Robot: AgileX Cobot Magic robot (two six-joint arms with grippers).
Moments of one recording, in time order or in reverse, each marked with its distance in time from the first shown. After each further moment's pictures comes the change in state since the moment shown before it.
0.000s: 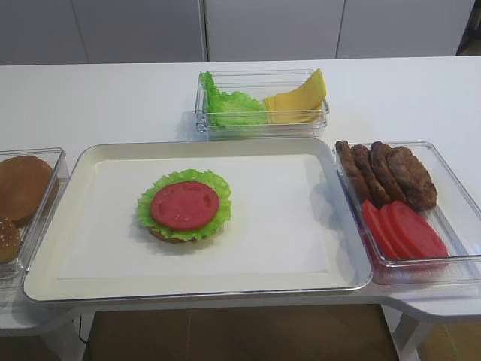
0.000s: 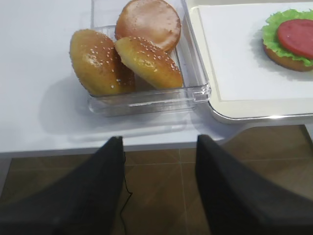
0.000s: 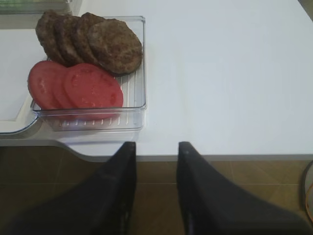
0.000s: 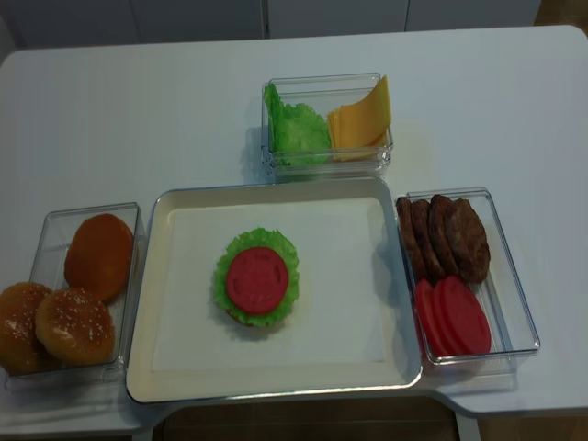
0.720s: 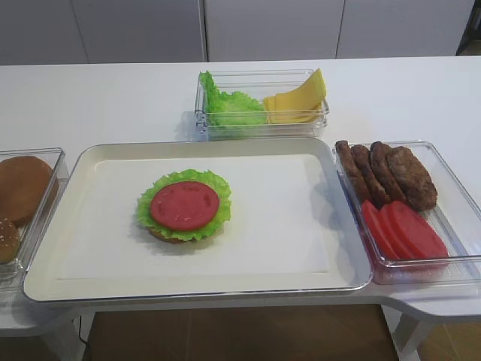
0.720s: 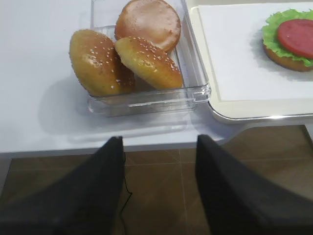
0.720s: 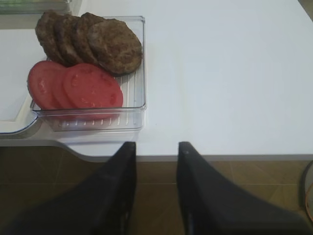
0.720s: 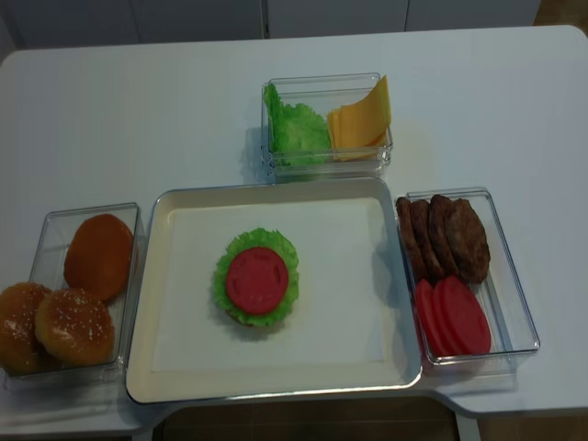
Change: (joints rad) left arm 0.000 0.000 0.000 0.000 0.000 0.000; right arm 0.000 0.000 0.000 0.000 0.000 0.000
